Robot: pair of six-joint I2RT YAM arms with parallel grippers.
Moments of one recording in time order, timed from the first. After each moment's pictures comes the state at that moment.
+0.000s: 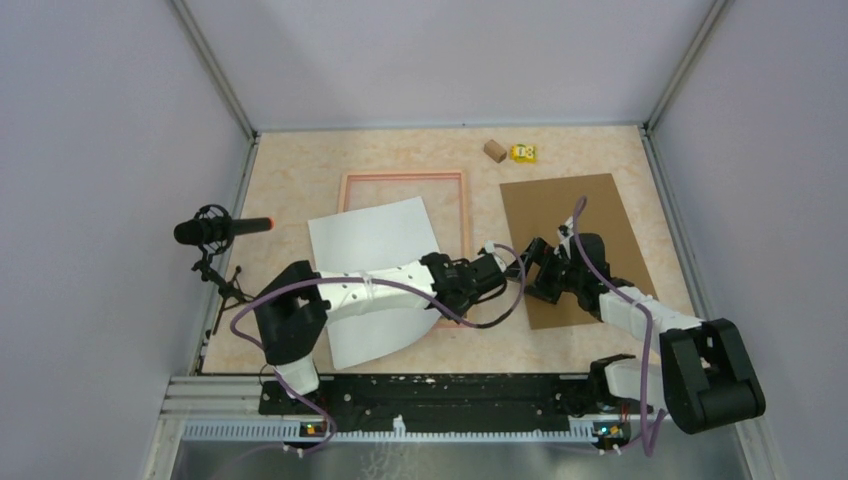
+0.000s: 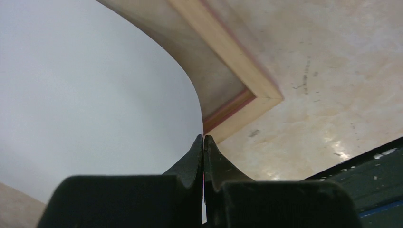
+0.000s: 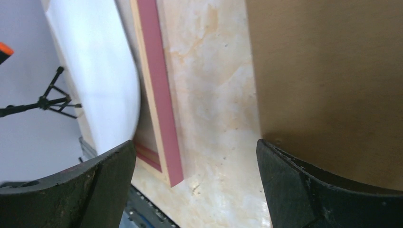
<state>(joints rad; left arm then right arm) -1.14 1.74 1.27 -0.78 -0.30 -0.32 0.23 1.18 0.37 0.08 -0.45 0.76</state>
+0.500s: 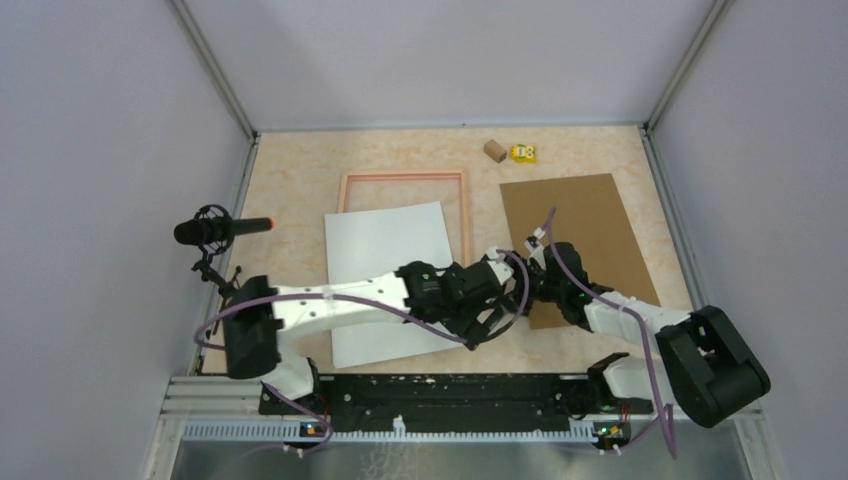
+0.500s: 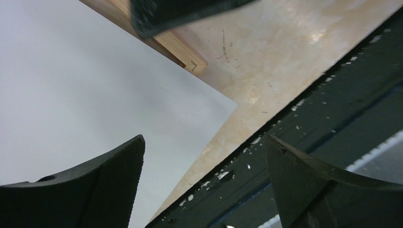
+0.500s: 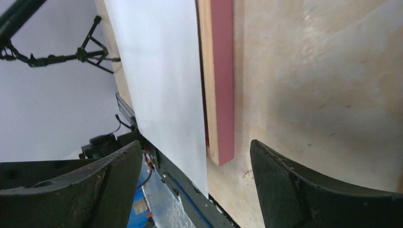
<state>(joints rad) -1.25 1.61 1.25 -0.76 -0.18 -0.40 0.45 1.23 0.33 0.26 -0.55 0.98</state>
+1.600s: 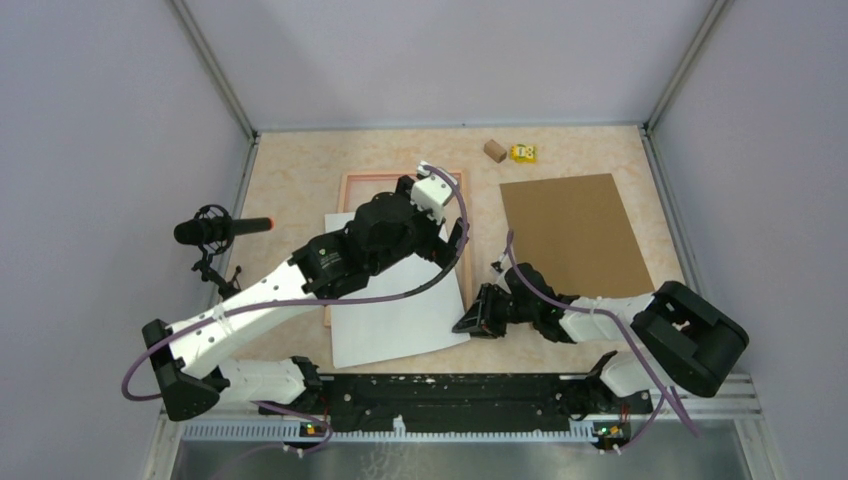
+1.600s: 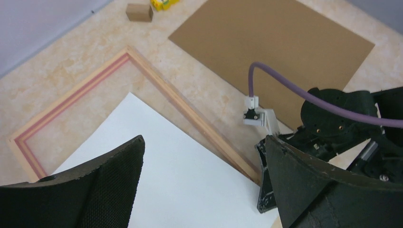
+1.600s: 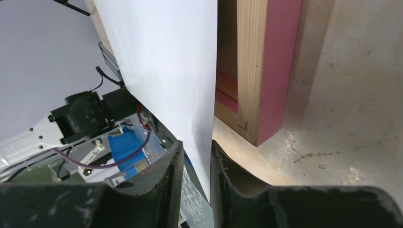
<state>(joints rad) -0.99 1.21 1.24 -0.42 -0.21 -0.07 0.79 1.38 0.32 0.38 -0.45 1.18</state>
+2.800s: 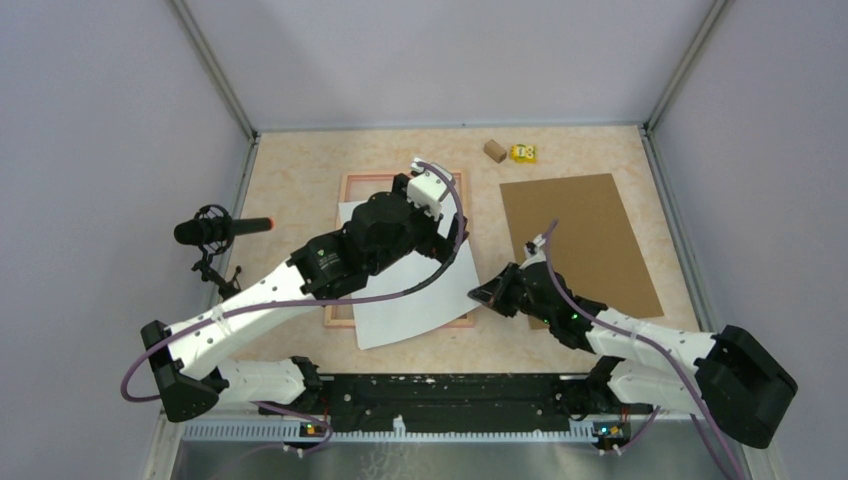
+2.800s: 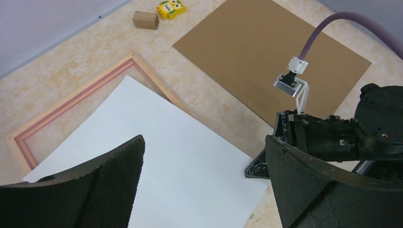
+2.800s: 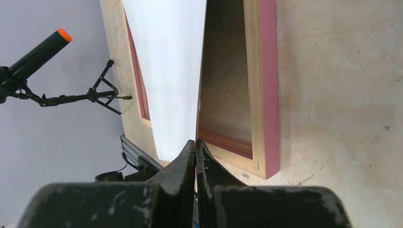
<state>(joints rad) -0.99 1.18 1.24 -0.37 -0.24 -0.10 0.81 1.07 0.33 0.24 0.01 1.22</state>
